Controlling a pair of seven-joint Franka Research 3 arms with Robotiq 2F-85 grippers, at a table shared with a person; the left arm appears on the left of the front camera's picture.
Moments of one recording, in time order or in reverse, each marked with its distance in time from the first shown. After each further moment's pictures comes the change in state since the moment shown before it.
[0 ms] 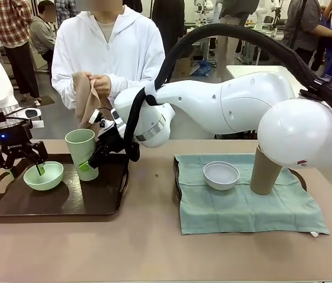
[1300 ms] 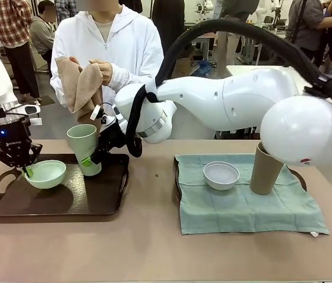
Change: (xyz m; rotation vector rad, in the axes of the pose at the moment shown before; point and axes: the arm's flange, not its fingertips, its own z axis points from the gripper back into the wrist) left arm -0.008 0.002 0.022 -0.006 0.036 0.067; right arm 0.015 0.000 0.025 -0.055 0.042 0.033
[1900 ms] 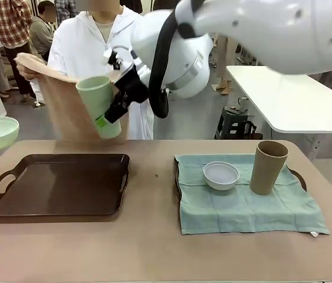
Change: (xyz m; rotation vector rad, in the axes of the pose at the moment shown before) left arm -0.109 0.030 0.170 0.032 -0.094 0.017; right arm 0.104 0.101 0.162 -0.161 0.076 0.014
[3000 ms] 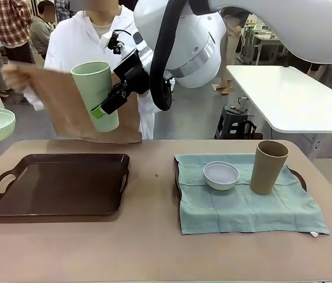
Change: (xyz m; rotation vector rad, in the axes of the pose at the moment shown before) left arm -0.012 -0.001 0.016 -0.003 -0.041 -0.003; right arm 0.017 0.030 0.025 0.001 -0.036 -0.025
